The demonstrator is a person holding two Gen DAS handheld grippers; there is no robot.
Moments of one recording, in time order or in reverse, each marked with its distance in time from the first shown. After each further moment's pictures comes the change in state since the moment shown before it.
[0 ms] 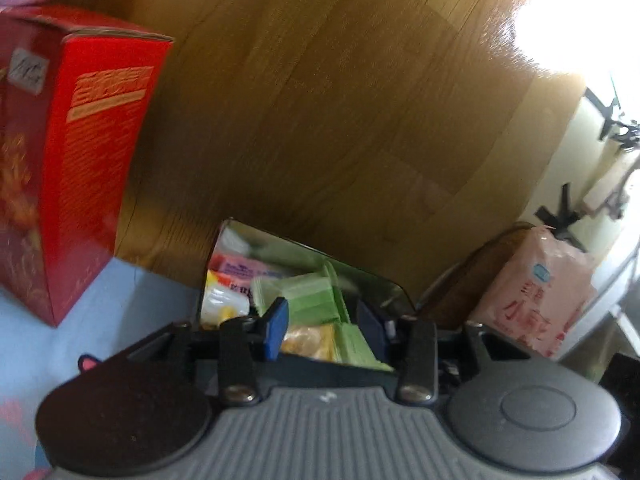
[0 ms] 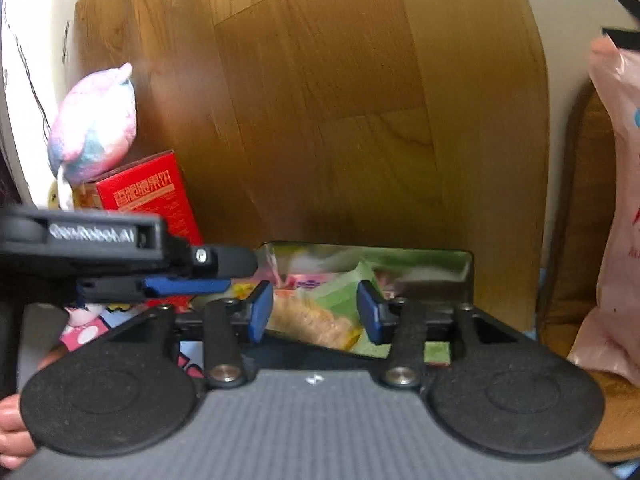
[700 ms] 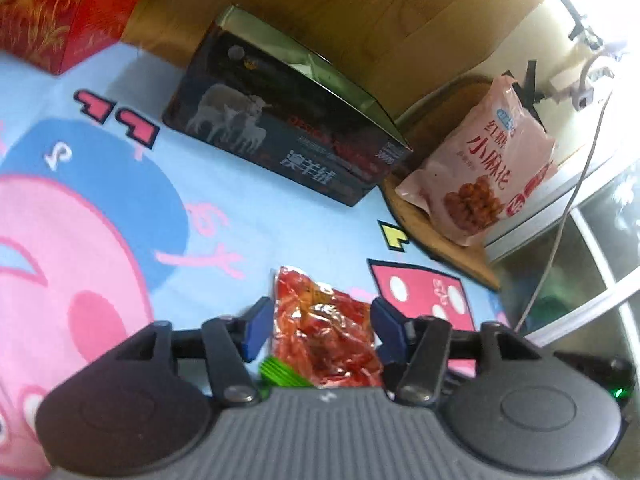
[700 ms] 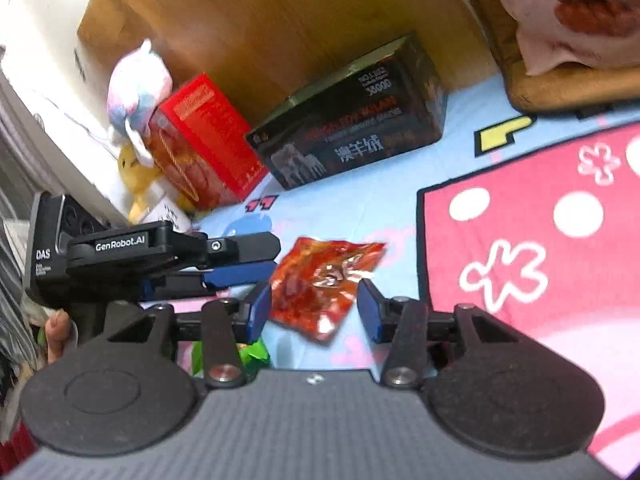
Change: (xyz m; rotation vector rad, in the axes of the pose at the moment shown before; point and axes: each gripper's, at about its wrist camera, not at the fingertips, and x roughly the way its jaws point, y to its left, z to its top) left arm -0.035 0.008 -0.114 -0.105 0.307 -0.114; right arm -0.107 -0.021 -0.122 0.366 0.215 0.164
